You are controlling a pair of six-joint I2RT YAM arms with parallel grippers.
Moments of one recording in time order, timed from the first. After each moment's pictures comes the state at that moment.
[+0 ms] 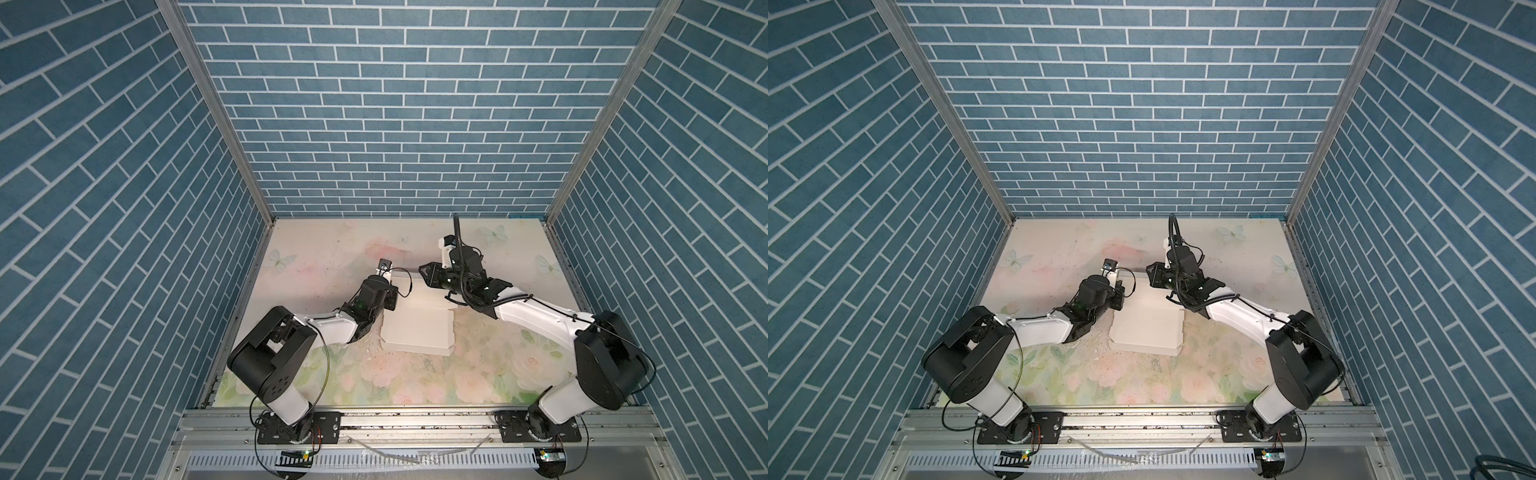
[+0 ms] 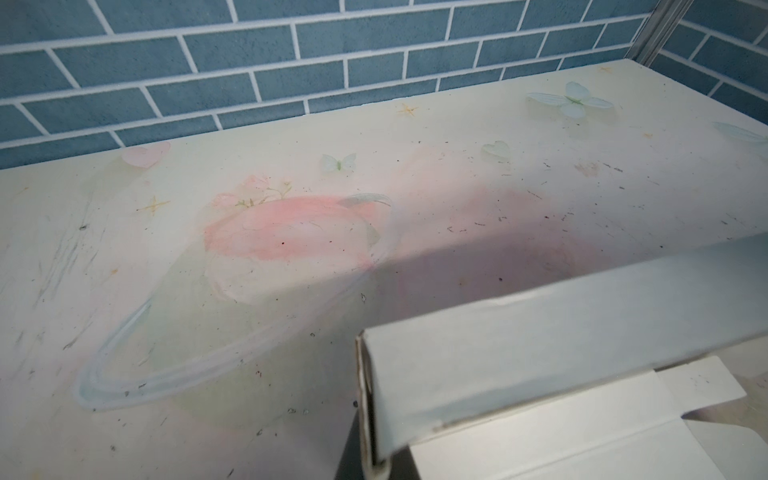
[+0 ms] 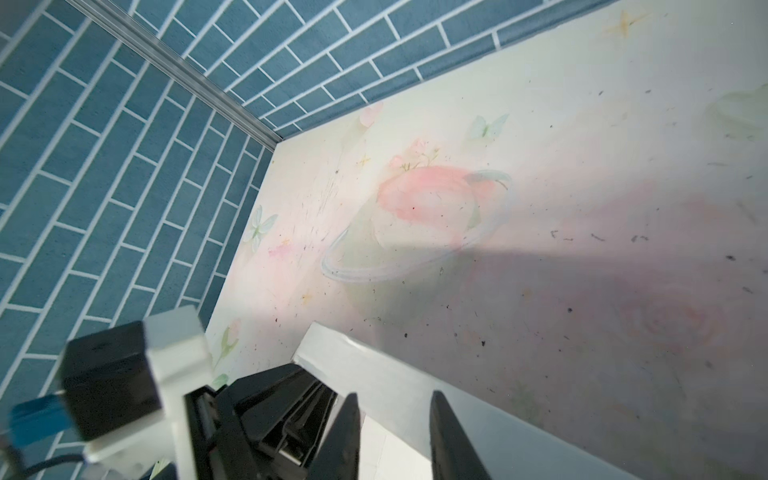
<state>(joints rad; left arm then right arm) -0.64 1.62 0.68 0.46 -0.24 -0.18 0.69 1.52 1.01 0.02 -0.09 0.65</state>
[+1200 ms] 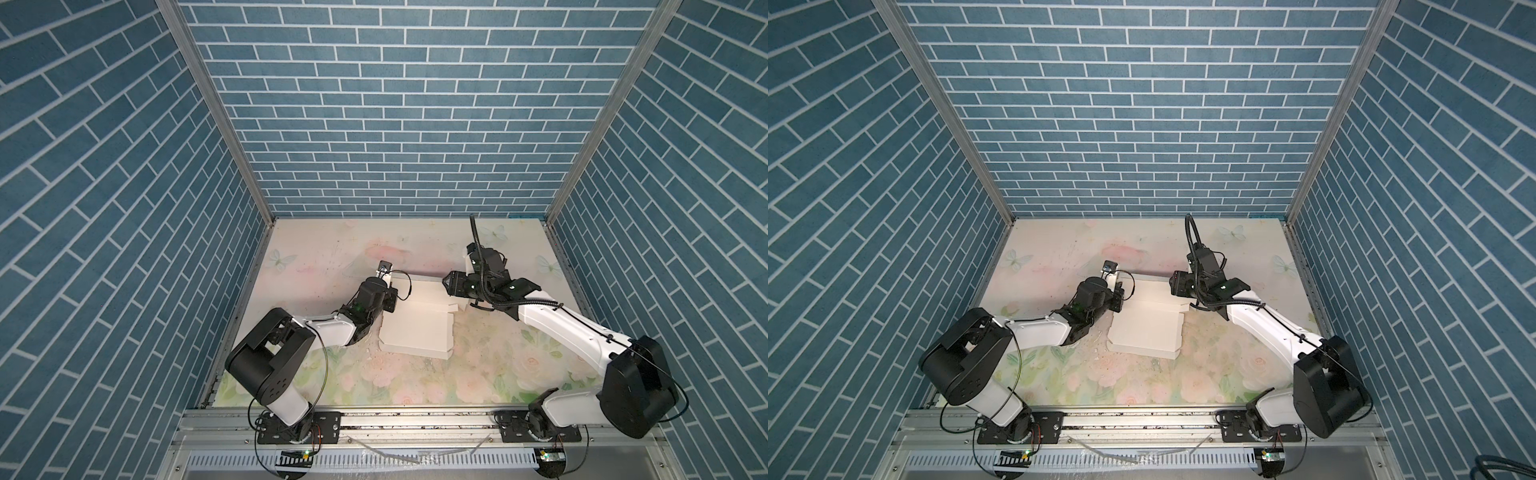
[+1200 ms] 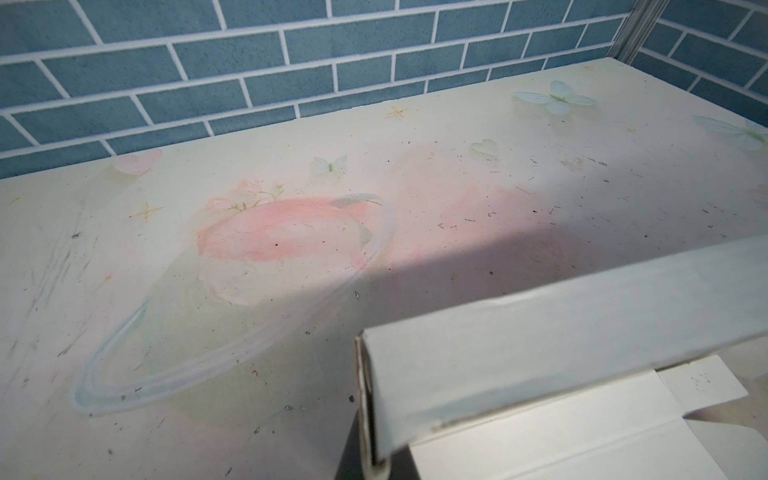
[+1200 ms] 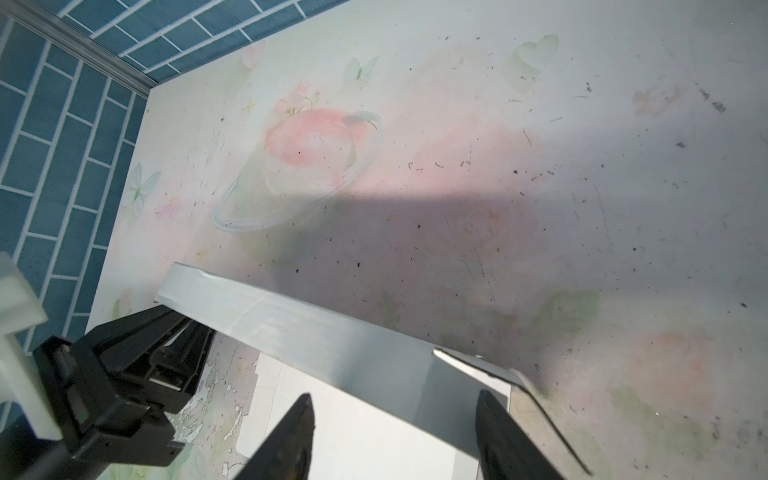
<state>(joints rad) -0.64 1.61 0.66 0.48 -0.21 -0.15 0.59 1.39 0.98 -0.34 -0.05 0.56</state>
